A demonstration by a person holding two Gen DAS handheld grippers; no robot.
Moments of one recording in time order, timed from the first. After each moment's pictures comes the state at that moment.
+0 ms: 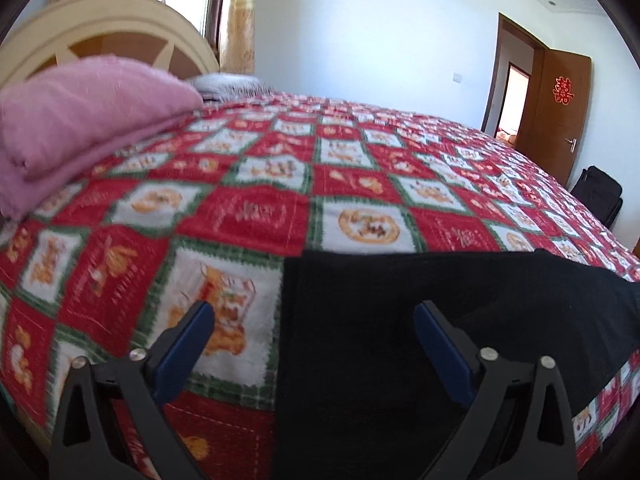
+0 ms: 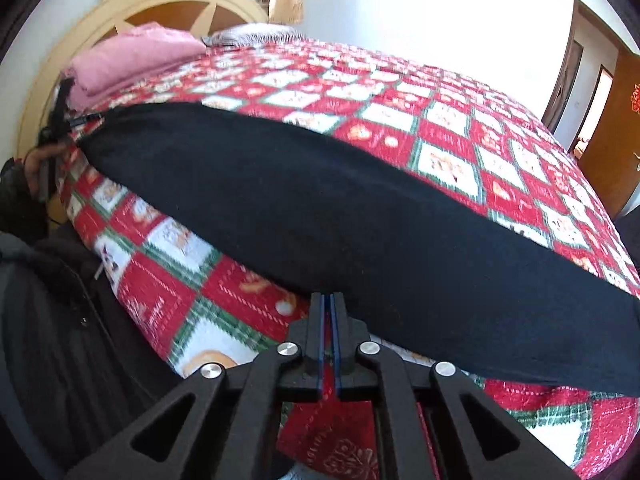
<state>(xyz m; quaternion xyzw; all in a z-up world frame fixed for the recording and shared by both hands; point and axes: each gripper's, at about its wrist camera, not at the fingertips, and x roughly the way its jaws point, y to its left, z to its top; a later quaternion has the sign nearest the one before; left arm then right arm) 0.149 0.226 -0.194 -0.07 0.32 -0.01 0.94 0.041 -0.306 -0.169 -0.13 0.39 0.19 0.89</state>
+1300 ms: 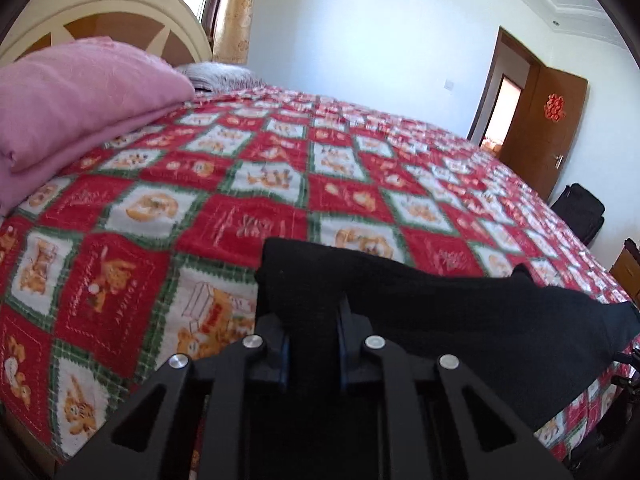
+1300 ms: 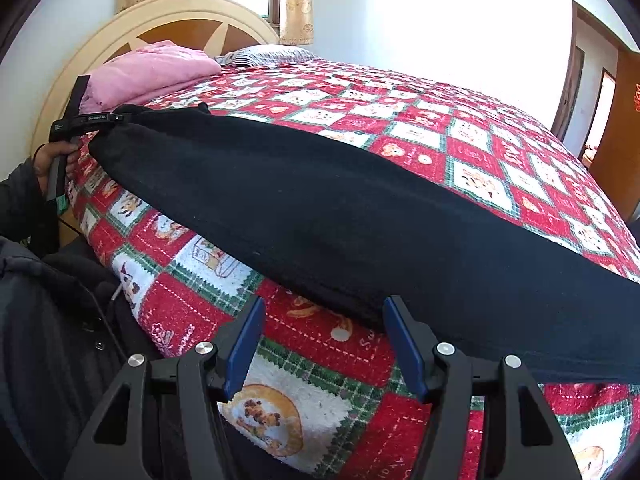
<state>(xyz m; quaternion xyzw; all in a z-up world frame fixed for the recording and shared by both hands) 0.151 0.244 -0.180 -0.10 0.33 -0.04 0.94 0.038 -0.281 -0.186 -0.11 0.37 0.22 0.90</state>
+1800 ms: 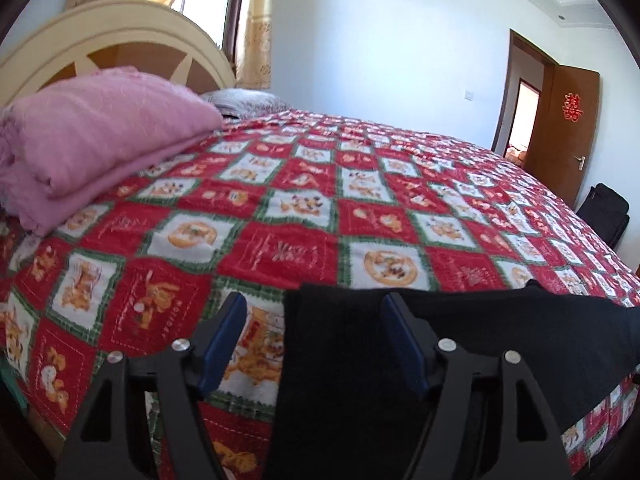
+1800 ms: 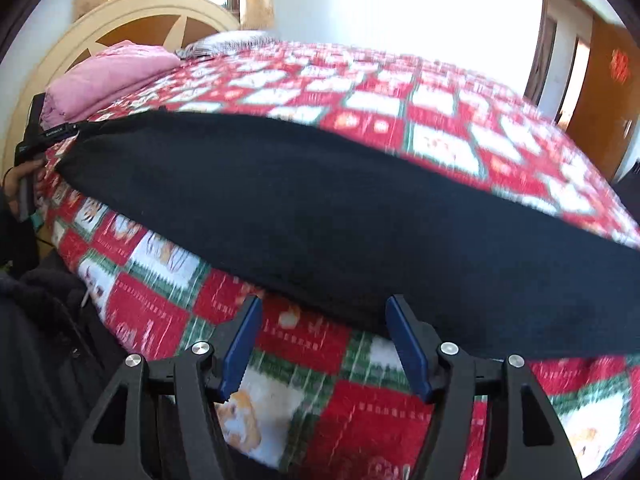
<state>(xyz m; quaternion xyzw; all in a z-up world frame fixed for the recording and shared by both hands) 0.134 0.243 -0.157 -0.07 0.28 0.01 0.96 0.048 -0.302 -0.189 -0.09 0.41 0.16 0.89</state>
